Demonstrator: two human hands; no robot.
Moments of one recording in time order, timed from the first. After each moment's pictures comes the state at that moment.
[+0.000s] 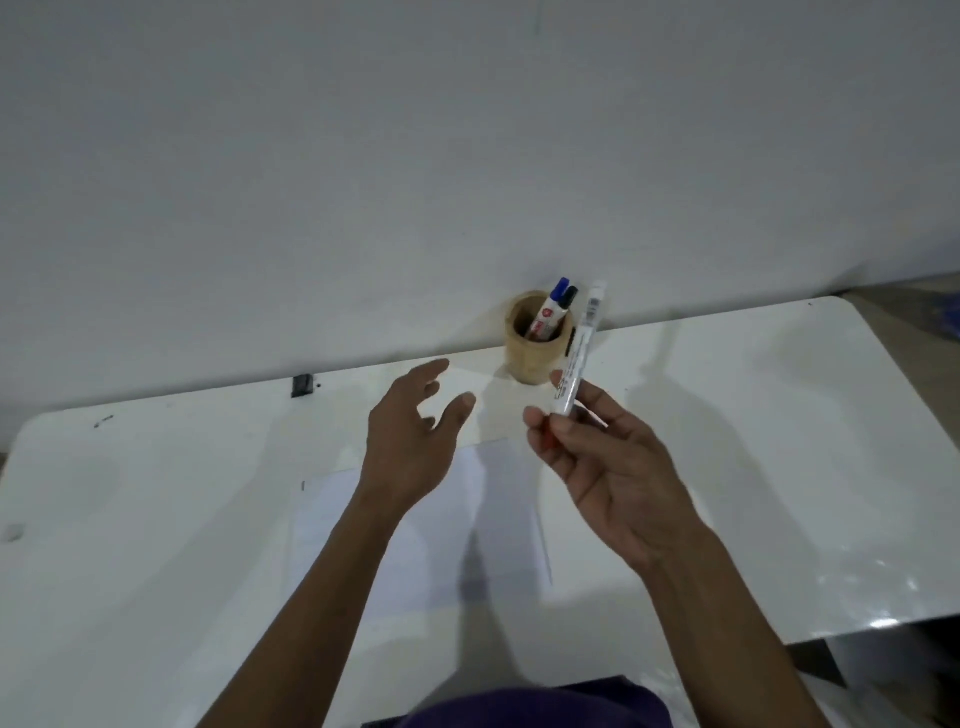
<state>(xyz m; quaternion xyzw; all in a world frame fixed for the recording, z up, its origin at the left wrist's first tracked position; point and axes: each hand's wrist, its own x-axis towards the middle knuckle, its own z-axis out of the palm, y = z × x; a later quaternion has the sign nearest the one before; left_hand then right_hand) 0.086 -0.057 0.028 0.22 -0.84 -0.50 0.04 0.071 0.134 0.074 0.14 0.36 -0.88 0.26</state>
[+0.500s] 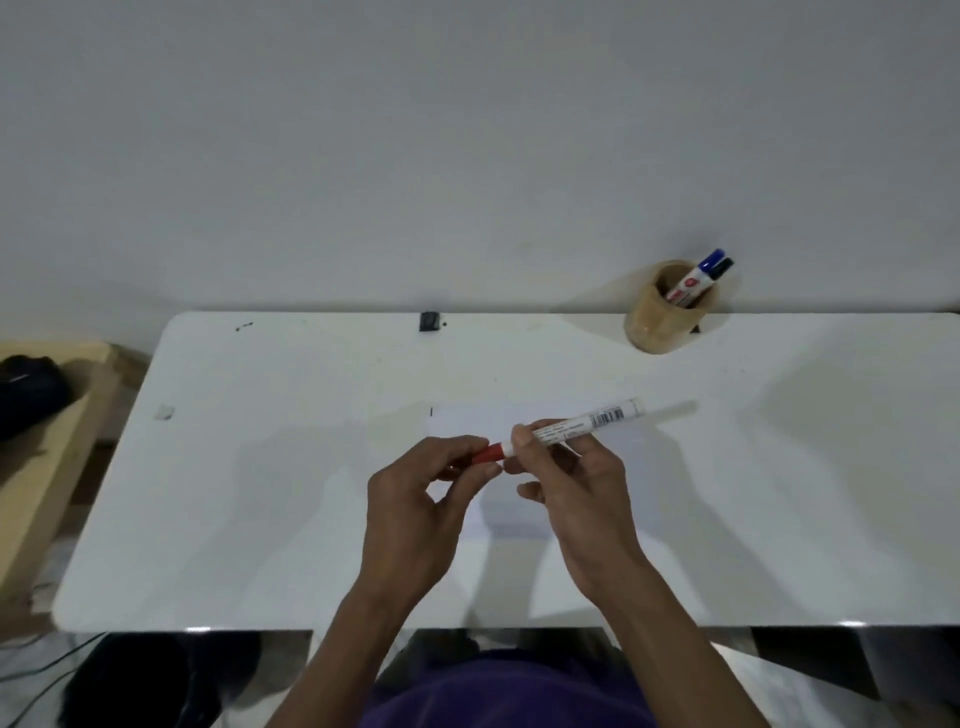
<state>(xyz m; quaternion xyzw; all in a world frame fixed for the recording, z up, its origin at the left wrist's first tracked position) 0.261 -0.137 0.040 0.18 -0.83 -0.50 0.16 0.191 -0.002 0.048 0.08 0.65 -0.71 0.25</state>
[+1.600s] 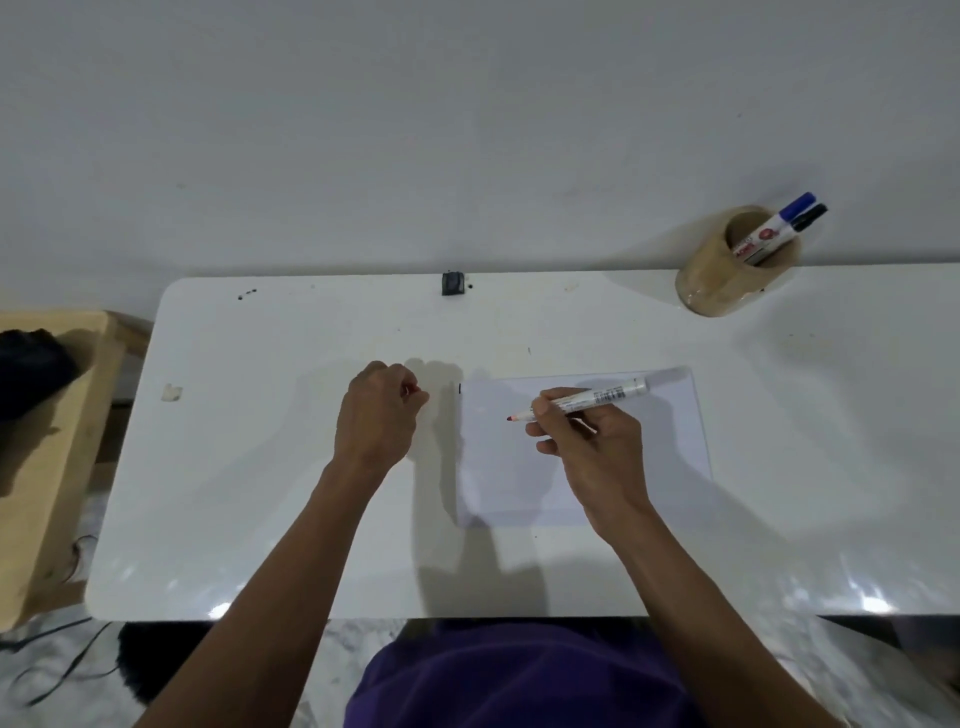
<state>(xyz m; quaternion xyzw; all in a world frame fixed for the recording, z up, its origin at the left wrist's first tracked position) 0.198 -0.255 -0.049 0.29 -0.91 -0.29 -0.06 0.157 -0.032 -0.027 0.11 0.68 -0.69 0.22</state>
